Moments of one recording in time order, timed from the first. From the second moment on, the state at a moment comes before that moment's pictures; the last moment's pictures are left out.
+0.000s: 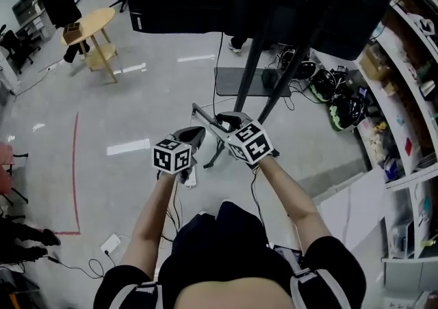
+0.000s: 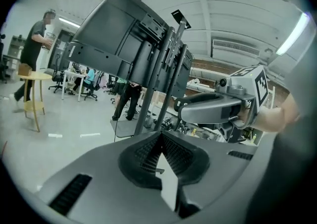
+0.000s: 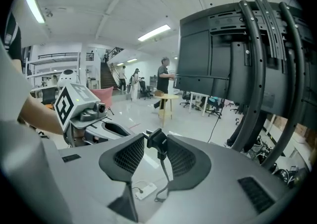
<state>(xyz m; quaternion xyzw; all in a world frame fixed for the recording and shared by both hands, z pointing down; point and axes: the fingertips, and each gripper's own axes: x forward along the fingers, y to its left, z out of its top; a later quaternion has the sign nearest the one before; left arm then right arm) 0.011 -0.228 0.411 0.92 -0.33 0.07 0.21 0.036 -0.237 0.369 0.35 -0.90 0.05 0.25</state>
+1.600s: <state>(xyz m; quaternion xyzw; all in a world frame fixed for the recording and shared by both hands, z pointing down) 0.164 -0.484 0.139 0.95 -0.30 -0.01 0.04 0.099 -0.482 -0.068 0.37 -0.89 -0.24 0.13</state>
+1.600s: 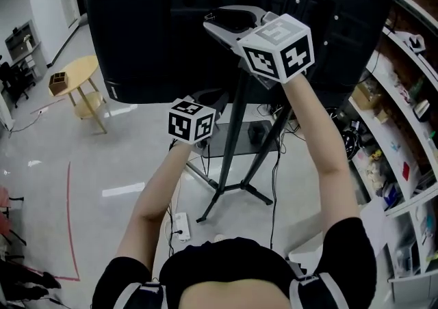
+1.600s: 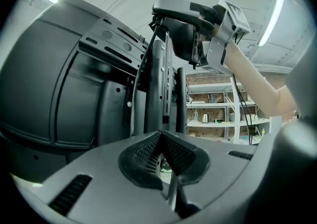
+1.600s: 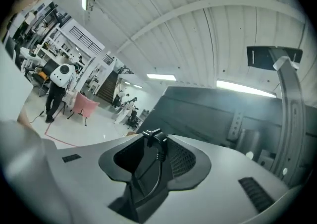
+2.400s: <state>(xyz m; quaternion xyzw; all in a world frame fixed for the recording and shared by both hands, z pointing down) 0.185 -0.557 0.042 0.94 -0.35 -0.02 -0.03 0.148 -0.529 -0.233 0.40 -0.86 -0.30 0.07</state>
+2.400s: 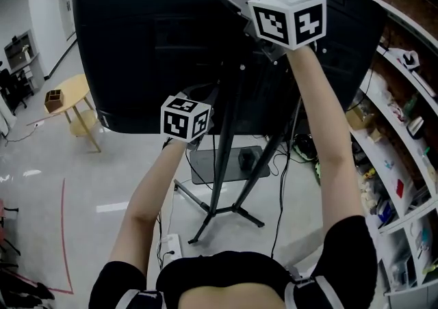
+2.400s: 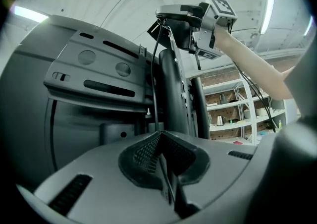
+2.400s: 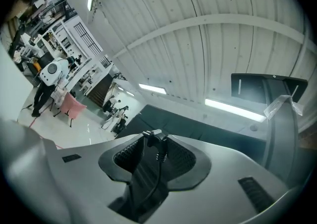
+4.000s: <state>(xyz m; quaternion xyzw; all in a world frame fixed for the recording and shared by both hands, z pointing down) 0.159 -0.511 0.040 0.93 -0.35 -0.05 -0.06 0.303 -0.522 -0.050 0.58 -0.79 -0.17 -0.11</state>
